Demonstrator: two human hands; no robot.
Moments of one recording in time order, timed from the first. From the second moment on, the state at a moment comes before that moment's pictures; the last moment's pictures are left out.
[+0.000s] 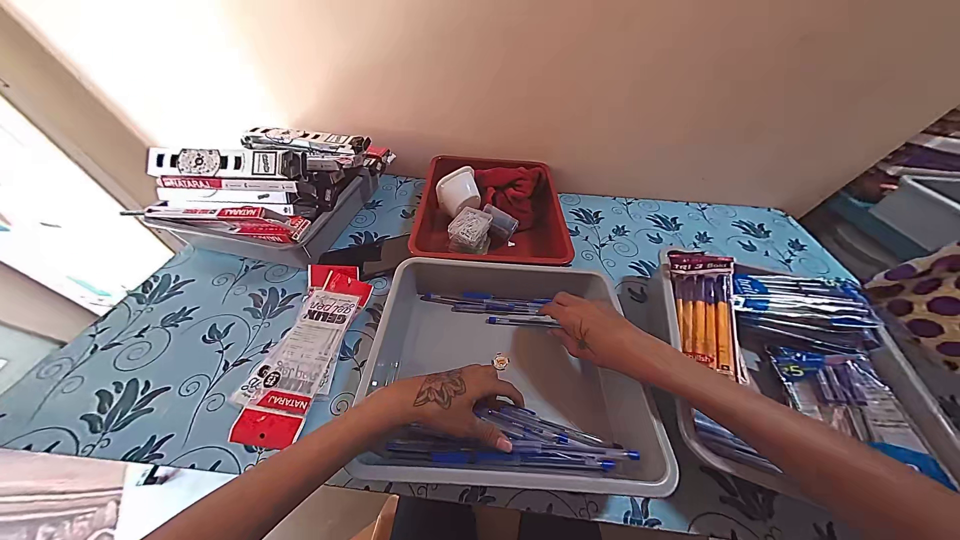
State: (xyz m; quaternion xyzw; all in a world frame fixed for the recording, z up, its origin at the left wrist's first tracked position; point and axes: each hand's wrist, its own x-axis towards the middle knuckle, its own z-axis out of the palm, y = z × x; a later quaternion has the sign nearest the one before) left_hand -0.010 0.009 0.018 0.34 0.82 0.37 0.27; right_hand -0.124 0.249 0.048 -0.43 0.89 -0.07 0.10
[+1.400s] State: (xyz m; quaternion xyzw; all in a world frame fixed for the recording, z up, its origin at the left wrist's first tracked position) left_hand -0.011 0.007 0.020 0.32 0.82 0.39 0.28; right_hand -0.140 0.229 0.042 -0.41 0.90 -0.01 0.14
